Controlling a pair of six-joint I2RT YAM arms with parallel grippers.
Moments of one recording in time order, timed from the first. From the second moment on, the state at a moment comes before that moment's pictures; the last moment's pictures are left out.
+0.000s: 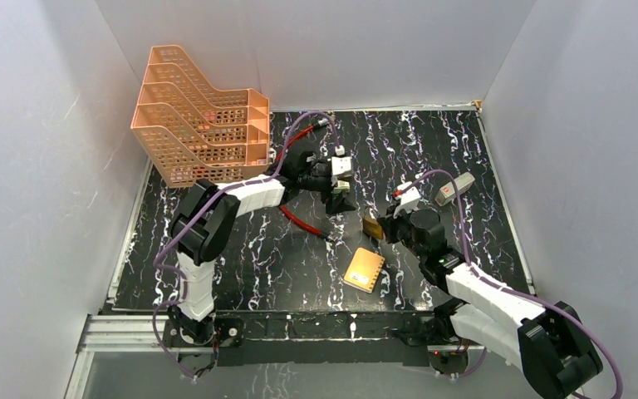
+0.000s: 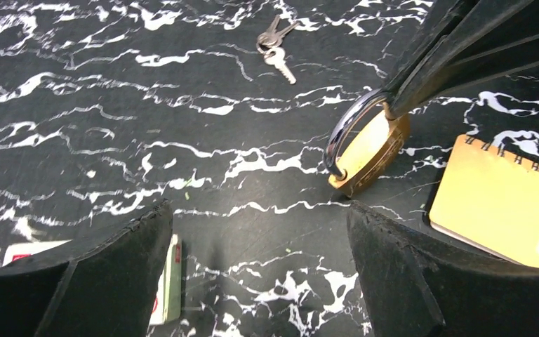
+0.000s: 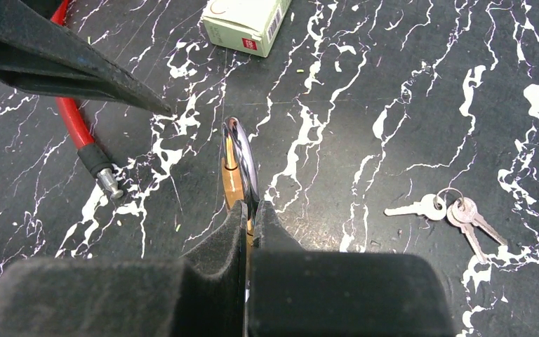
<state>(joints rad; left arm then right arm) -0.62 1.97 1.24 0.25 0.82 0.44 0.54 0.93 0.28 0.30 0.02 0.10</state>
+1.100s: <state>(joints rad) -0.74 2.11 1.42 0.05 0.88 0.61 0.55 0.92 0.27 0.30 0.07 0.08</state>
